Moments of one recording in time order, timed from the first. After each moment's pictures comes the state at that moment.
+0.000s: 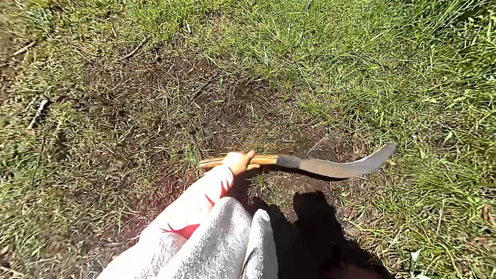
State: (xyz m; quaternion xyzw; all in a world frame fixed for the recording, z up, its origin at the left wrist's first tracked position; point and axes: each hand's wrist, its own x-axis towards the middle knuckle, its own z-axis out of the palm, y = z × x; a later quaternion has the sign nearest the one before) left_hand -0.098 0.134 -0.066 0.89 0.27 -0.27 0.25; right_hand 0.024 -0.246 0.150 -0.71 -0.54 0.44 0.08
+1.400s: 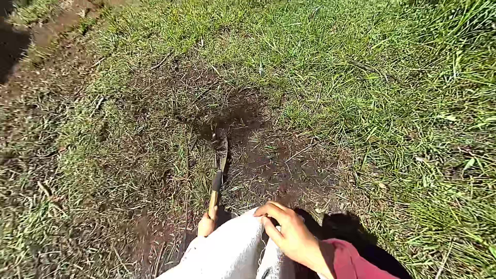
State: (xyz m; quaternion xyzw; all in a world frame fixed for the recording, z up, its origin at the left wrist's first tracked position) left_hand -0.173 -0.091 -0.120 0.51 0.77 -0.14 0.35; right_hand 0.136 -0.195 0.077 -0.56 -0.57 0.40 0.45
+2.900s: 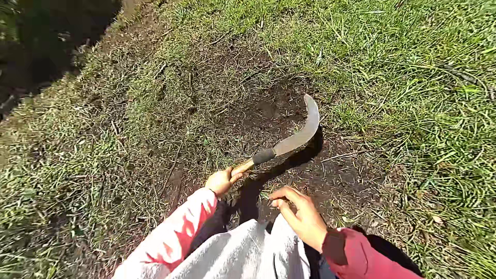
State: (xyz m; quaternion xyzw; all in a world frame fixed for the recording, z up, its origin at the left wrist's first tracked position) left_hand -0.159 -0.036 0.021 0.68 0.61 -0.26 0.31; right_hand 0.102 -0.173 0.075 -0.48 -0.60 0.45 0.45
